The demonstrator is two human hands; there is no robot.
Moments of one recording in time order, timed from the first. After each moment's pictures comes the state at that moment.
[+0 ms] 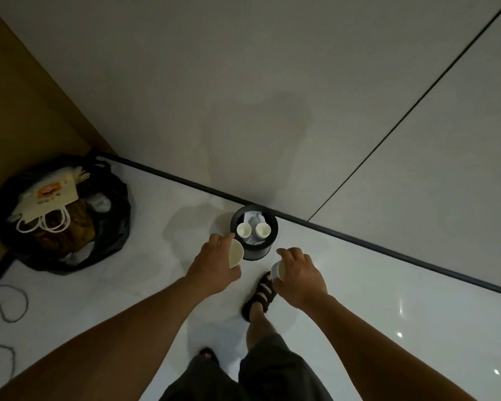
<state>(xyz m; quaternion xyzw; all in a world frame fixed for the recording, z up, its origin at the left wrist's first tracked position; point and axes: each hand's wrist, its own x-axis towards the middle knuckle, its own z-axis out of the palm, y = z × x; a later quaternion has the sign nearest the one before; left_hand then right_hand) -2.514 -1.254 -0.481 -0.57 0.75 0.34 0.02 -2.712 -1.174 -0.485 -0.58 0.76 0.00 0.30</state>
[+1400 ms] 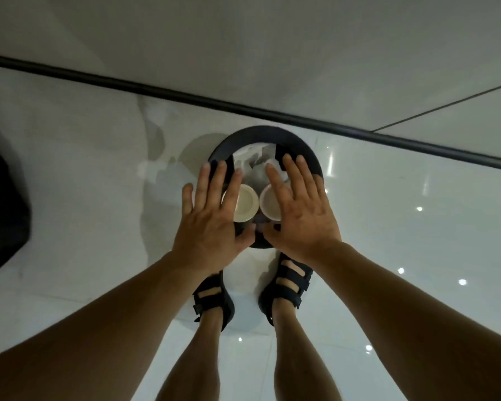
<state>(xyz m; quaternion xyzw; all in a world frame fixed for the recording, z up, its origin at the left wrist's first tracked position) -2.585 -1.441 -0.926 -0.45 0.86 0.21 0.14 -2.760 -1.379 -0.931 -0.62 0.73 0.02 0.29</state>
